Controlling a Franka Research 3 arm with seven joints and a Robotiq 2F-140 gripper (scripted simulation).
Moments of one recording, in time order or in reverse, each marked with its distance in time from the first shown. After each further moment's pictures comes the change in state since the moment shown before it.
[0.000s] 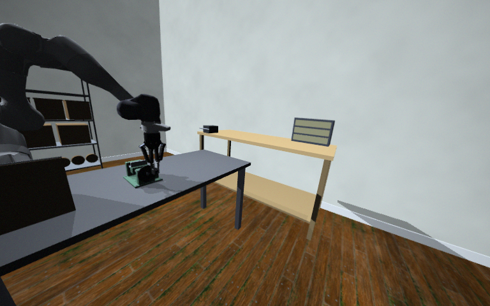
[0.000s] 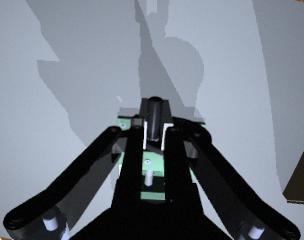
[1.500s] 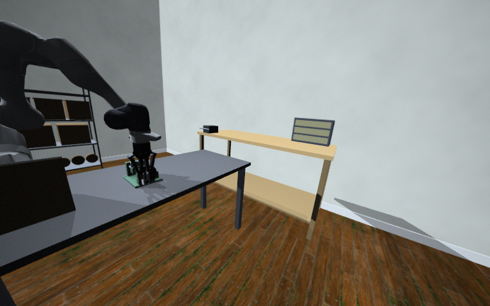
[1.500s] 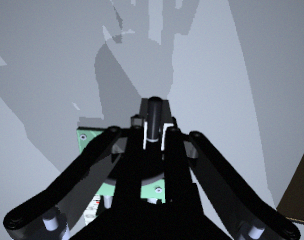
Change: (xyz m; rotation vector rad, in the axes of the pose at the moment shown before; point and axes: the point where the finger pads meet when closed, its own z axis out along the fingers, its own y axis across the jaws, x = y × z) arm 0.000 0.053 0.046 0.003 0.001 0.017
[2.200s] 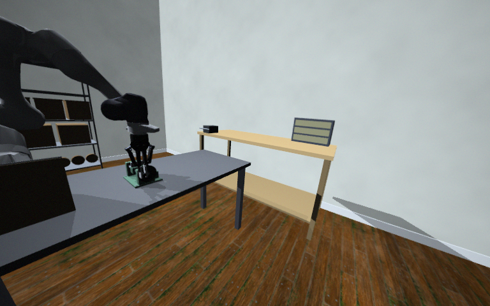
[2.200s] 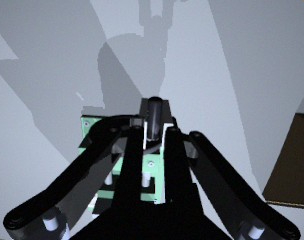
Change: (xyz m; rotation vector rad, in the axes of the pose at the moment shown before) arm 0.000 0.008 -0.042 -0.008 -0.002 -0.009
